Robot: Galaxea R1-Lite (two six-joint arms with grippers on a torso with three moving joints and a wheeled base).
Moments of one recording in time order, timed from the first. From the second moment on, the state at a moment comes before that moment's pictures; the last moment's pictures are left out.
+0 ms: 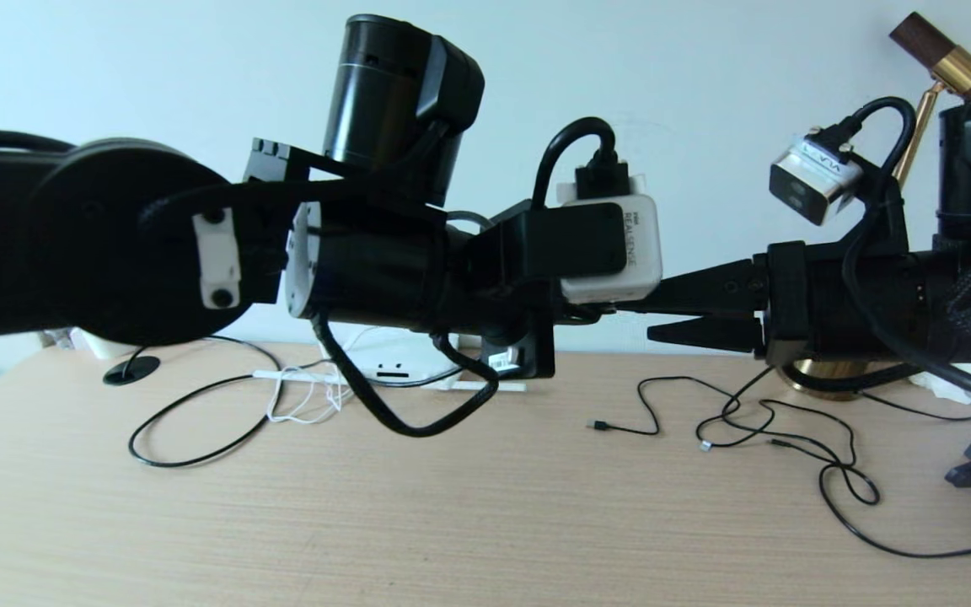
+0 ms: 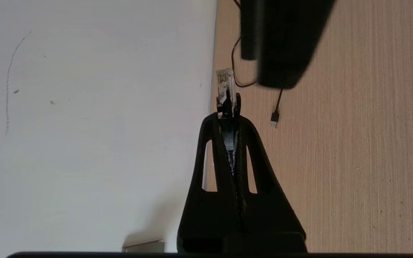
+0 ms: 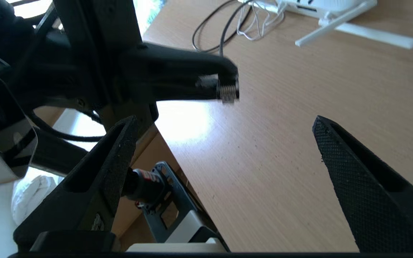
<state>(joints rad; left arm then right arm) -0.80 1.81 -1.62 0.19 -0.16 1.07 0.46 1.50 -1.14 -0.04 0.60 0.50</state>
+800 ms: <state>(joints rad) -0.81 1.82 -1.61 0.19 -0.16 1.07 0.47 1.50 -1.11 -0.09 0.63 0.50</state>
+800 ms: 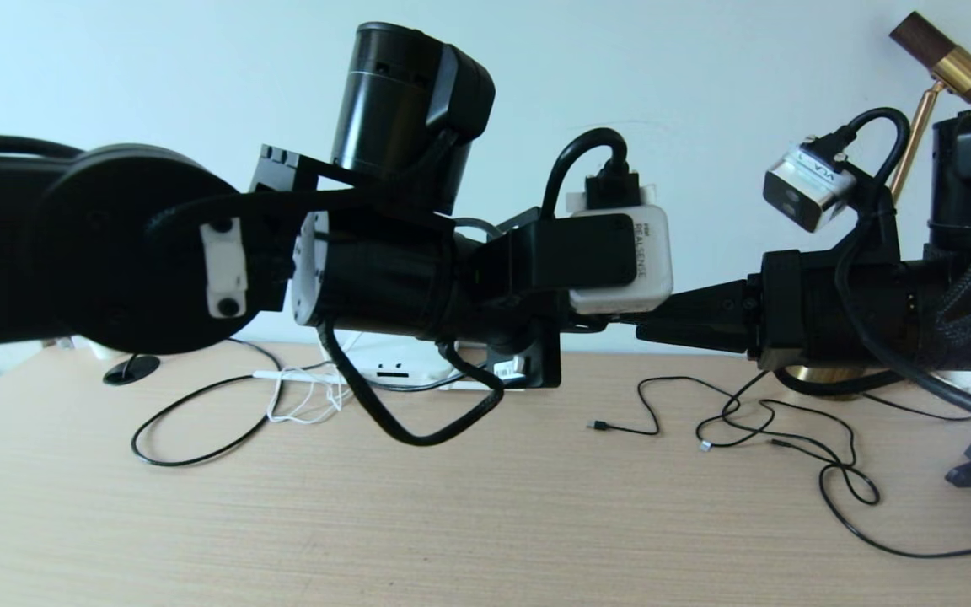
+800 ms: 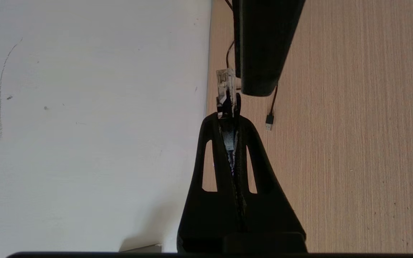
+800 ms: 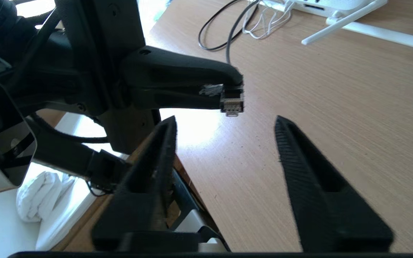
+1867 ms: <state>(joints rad) -0.81 1.81 -1.58 0.17 -0.18 1.07 0.49 1.51 -1.08 -0.09 0.64 0.50</state>
